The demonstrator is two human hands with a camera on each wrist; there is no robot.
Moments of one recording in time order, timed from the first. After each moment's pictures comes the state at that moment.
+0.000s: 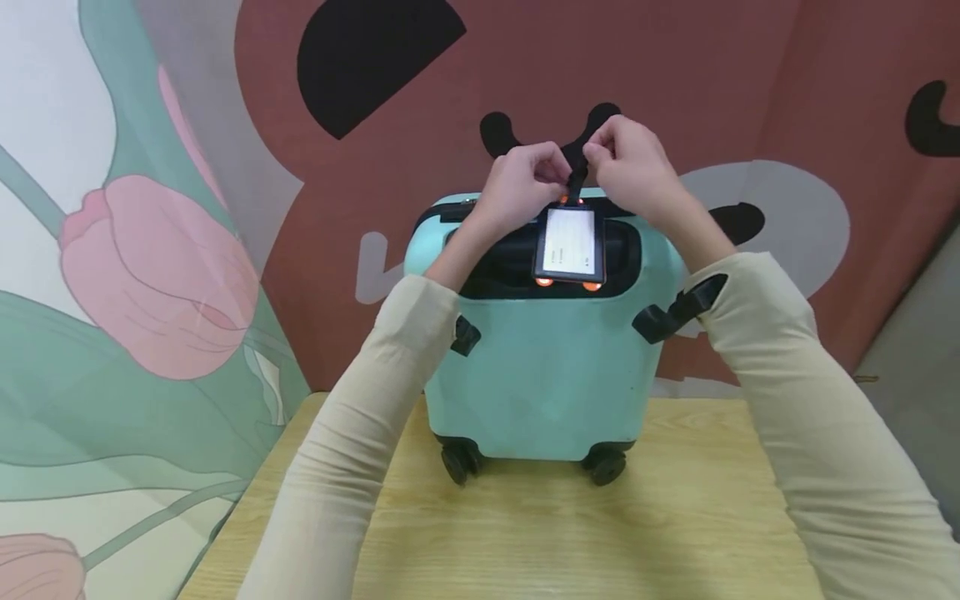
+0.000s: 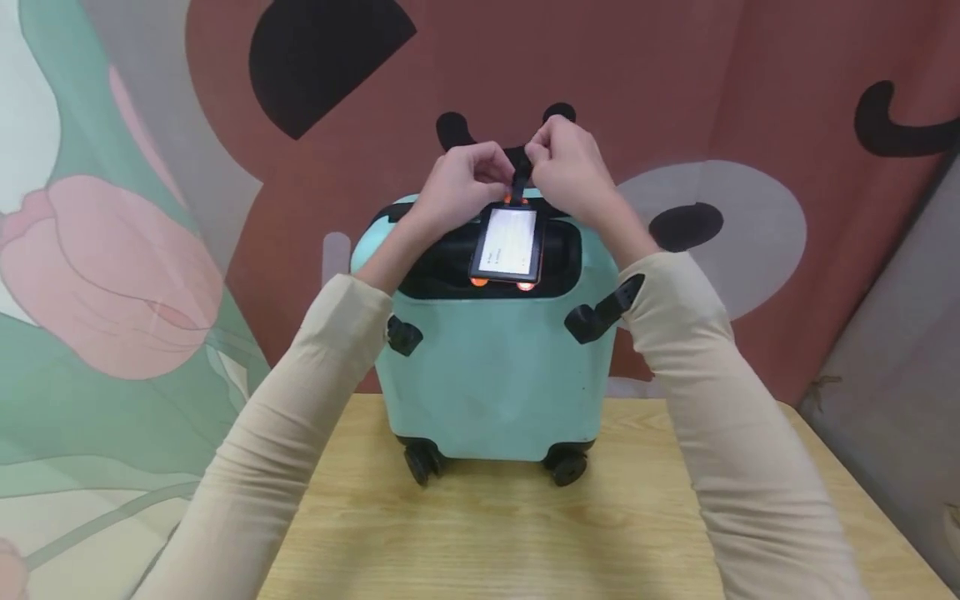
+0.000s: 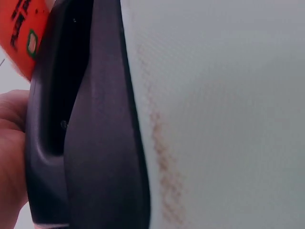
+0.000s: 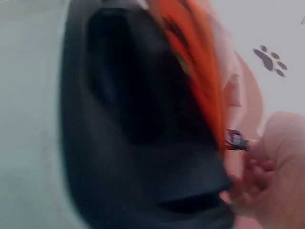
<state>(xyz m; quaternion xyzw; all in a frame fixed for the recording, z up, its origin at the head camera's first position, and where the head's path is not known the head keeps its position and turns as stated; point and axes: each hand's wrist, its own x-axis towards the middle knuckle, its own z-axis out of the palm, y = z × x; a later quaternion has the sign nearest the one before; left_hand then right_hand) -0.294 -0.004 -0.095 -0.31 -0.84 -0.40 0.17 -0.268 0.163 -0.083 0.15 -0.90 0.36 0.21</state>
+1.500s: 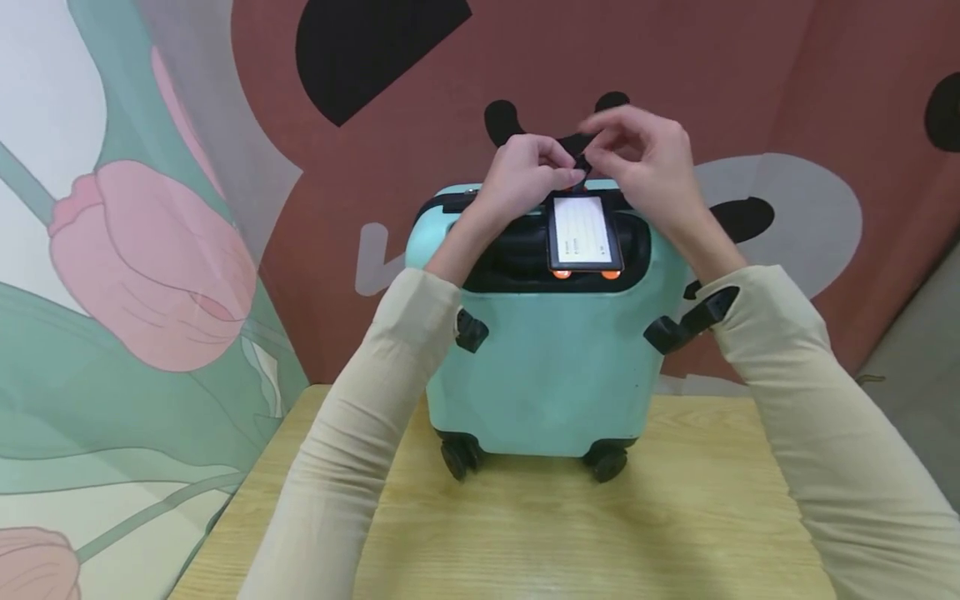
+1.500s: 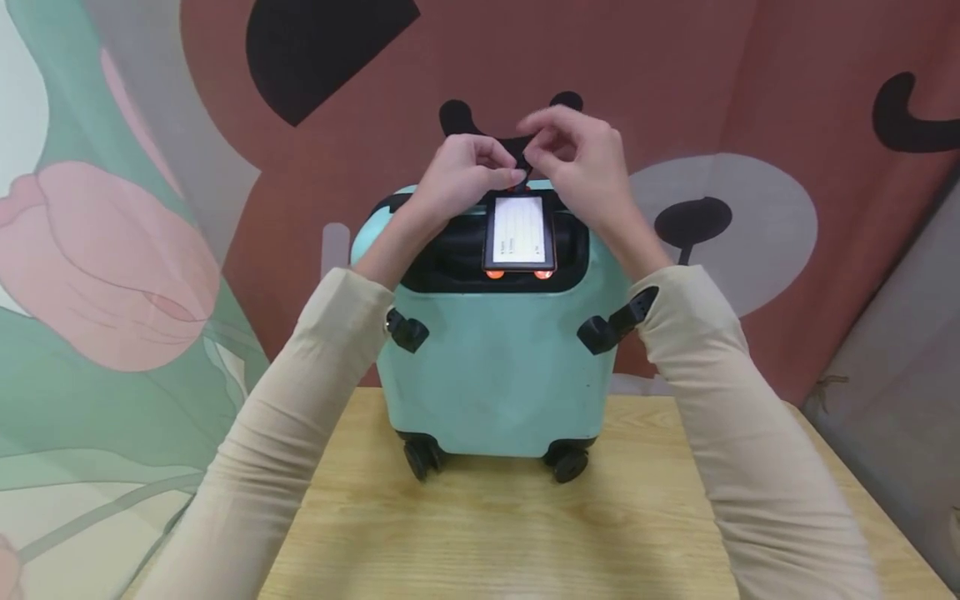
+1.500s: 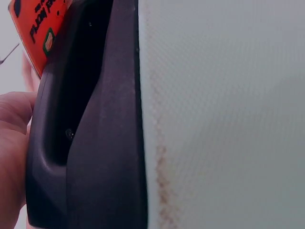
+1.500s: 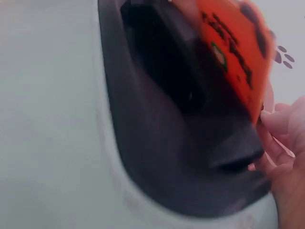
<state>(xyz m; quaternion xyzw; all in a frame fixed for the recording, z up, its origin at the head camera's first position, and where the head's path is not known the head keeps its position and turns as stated) -0.283 0.002 -0.084 -0.27 -0.85 -0.43 0.13 -0.264 0.180 -0.099 0.27 -0.80 0.42 0.34</state>
